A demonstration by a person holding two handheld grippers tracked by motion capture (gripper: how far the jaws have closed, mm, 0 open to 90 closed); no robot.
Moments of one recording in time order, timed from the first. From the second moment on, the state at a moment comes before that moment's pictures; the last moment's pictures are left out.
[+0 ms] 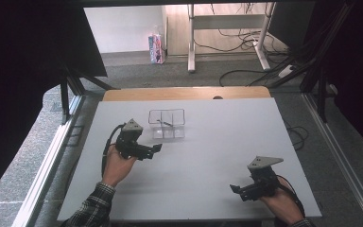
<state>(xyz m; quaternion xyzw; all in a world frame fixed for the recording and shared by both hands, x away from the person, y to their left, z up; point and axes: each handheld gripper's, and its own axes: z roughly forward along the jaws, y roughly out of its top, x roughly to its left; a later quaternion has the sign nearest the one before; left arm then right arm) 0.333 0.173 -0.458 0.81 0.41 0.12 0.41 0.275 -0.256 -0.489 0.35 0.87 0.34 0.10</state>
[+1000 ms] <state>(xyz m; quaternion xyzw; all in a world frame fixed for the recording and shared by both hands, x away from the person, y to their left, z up) 0.299 0.184 -0.467 0.81 0.41 0.14 0.40 0.274 -0.256 -0.488 0.34 0.87 0.34 0.10</state>
